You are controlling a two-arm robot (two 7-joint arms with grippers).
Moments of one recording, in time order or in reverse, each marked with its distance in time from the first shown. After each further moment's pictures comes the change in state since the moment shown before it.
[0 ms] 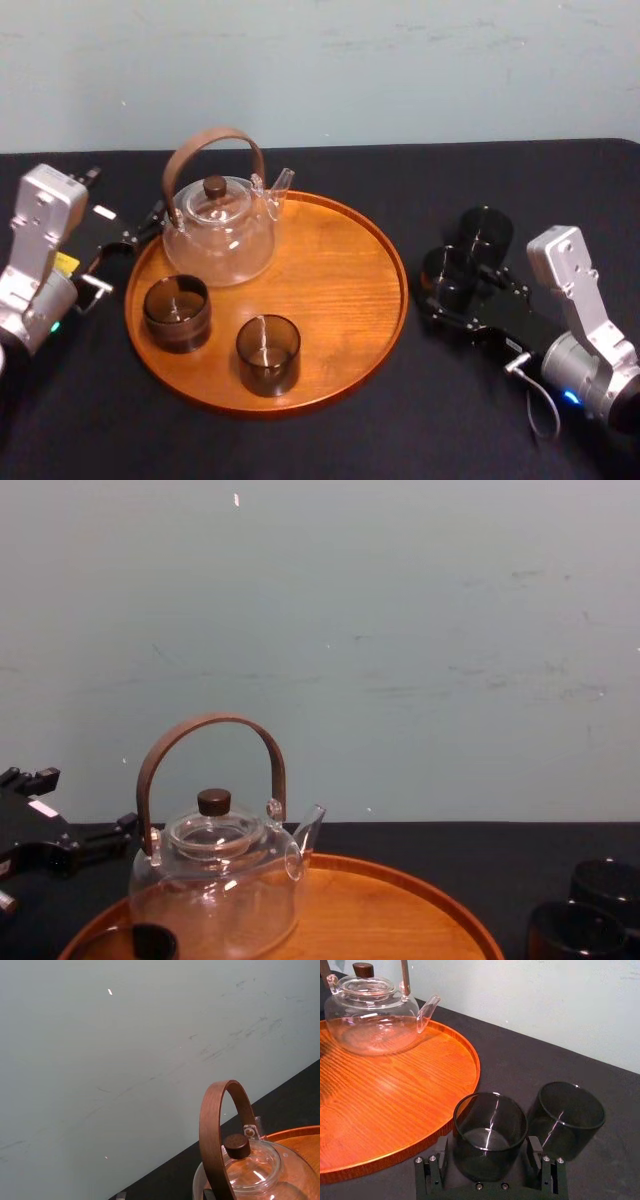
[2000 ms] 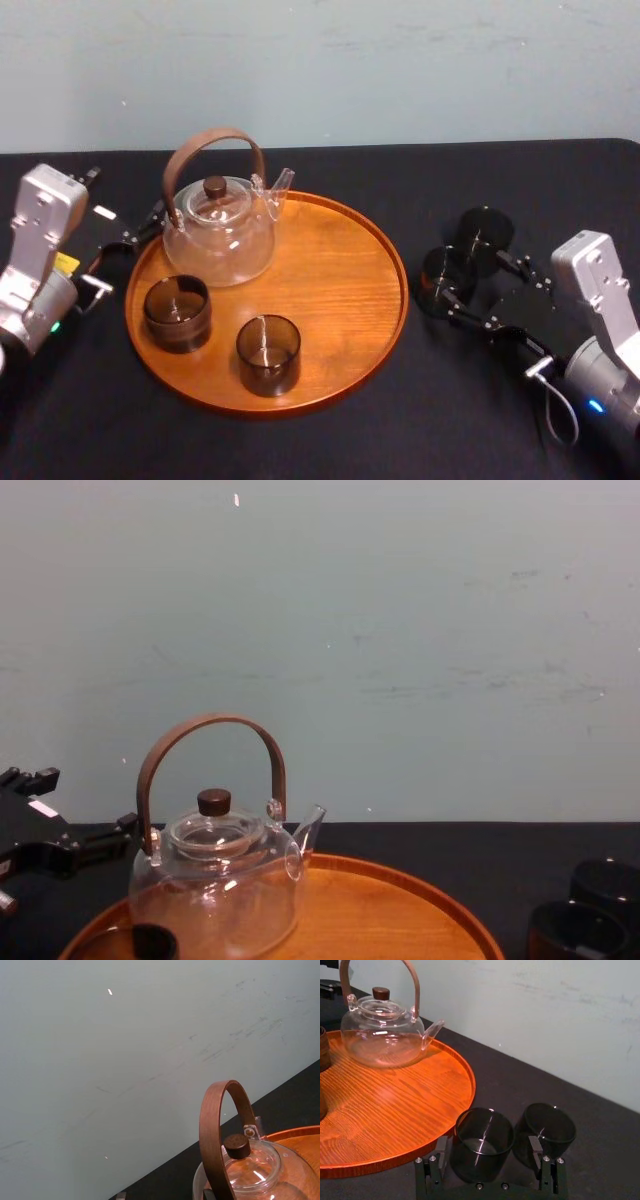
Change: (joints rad) left arm 0.000 0.000 0.000 0.000 0.000 0.000 0.000; right arm -0.061 0.160 -0.077 -0.144 0.061 -0.082 -0.145
